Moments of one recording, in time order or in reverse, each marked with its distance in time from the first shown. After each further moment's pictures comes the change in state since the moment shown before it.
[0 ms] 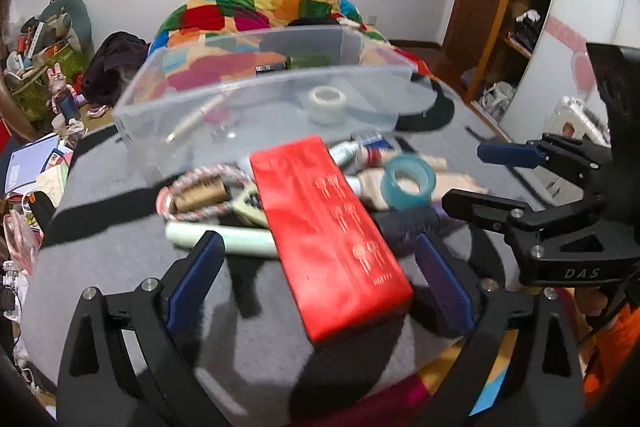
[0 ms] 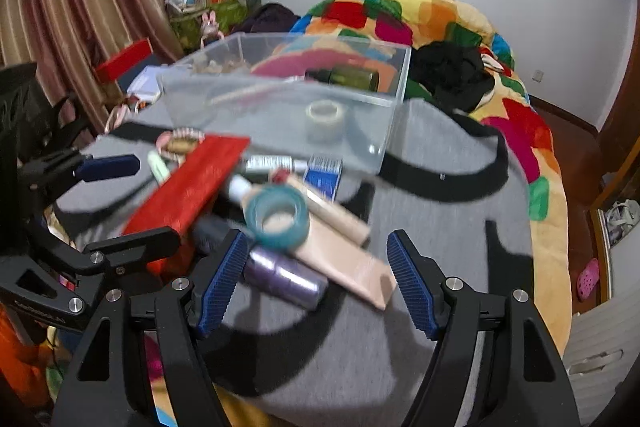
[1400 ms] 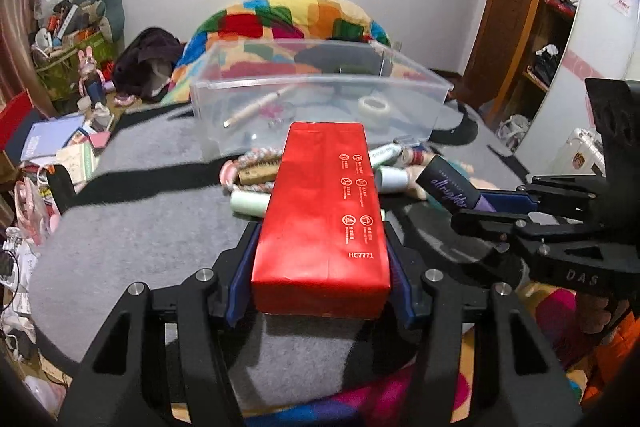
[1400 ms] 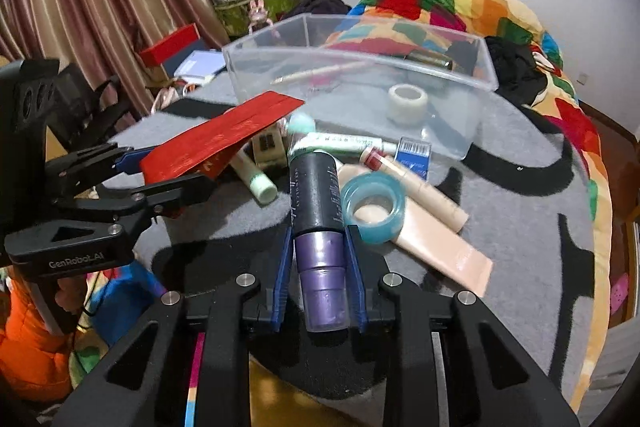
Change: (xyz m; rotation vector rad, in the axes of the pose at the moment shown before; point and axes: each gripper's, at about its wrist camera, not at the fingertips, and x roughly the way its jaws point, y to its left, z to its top) left arm -0.034 0.037 -0.026 -0.102 -0.106 0.043; right arm 0.003 0.034 -0.009 -0.034 0.010 0.169
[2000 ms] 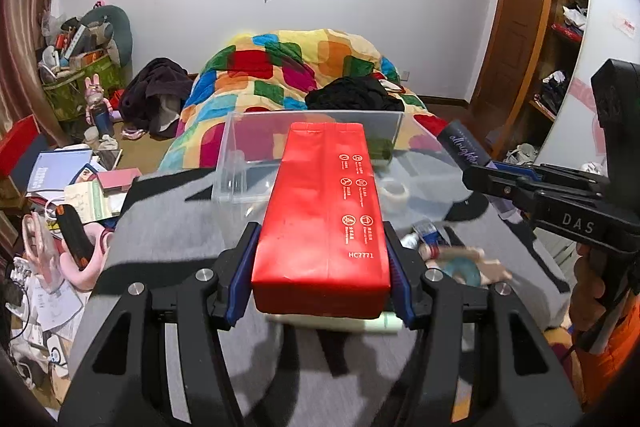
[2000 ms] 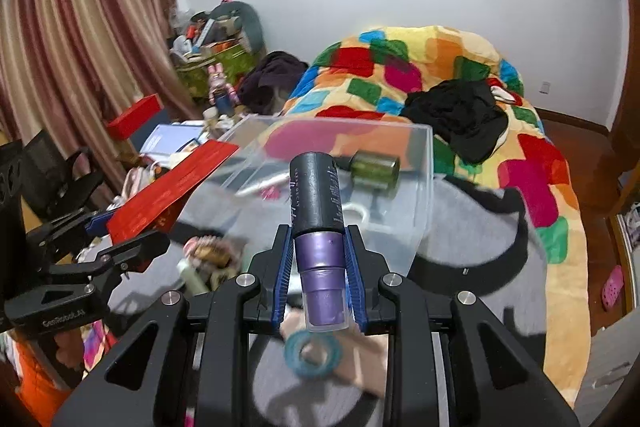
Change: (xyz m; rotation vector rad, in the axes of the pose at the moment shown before) left arm 0.004 0.018 0.074 -0.015 -0.073 0.015; right arm -0.015 -0.027 0.086 0.119 -0.168 -0.117
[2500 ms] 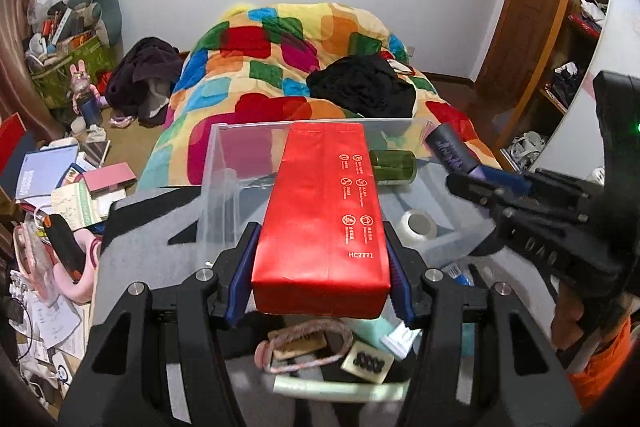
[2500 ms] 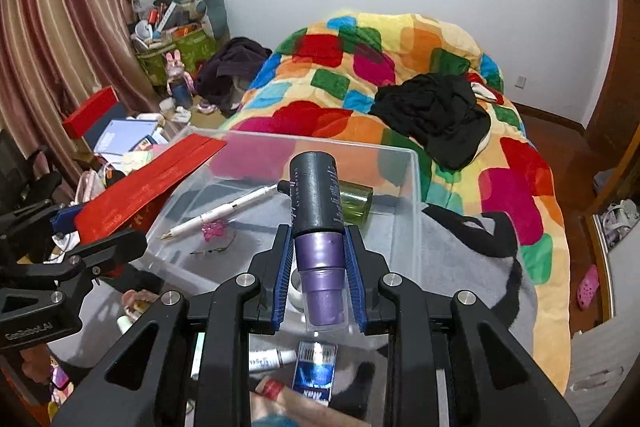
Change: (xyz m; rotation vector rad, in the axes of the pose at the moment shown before) left arm 0.064 0.013 0.054 -0.010 0.121 -0.004; right arm 0.066 -0.013 0.042 -0.005 0.080 -0.124
